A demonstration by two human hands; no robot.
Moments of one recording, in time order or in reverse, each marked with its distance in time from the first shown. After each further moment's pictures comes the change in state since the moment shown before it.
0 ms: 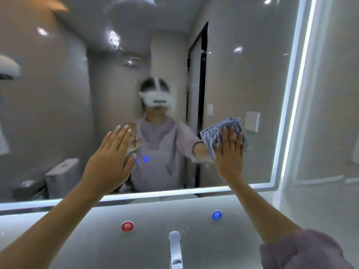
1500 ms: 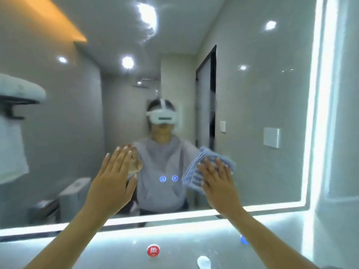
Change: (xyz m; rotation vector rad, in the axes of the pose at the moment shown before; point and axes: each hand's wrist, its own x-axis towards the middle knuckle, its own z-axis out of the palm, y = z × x) left_hand -0.024 -0.068 -0.005 0.009 -0.019 -0.084; right_hand -0.033 -0.092 0.024 -0.067 -0.075 -0.352
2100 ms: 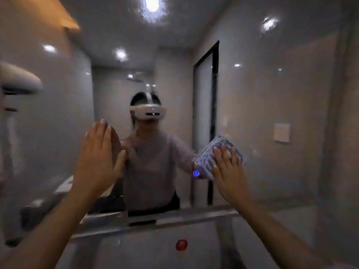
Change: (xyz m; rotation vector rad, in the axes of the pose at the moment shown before) left_hand 0.012 -0.138 -0.003 -0.071 0.129 -0.088; right_hand 0.037 -0.084 -0.021 0.180 0.107 0.223
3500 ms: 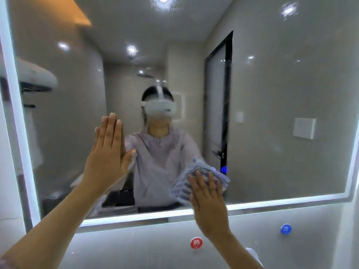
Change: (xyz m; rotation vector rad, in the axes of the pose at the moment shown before) left_hand 0.001 -0.031 0.024 0.117 0.035 0.119; right_hand -0.068 -0.095 0.058 0.011 0.041 -0.085
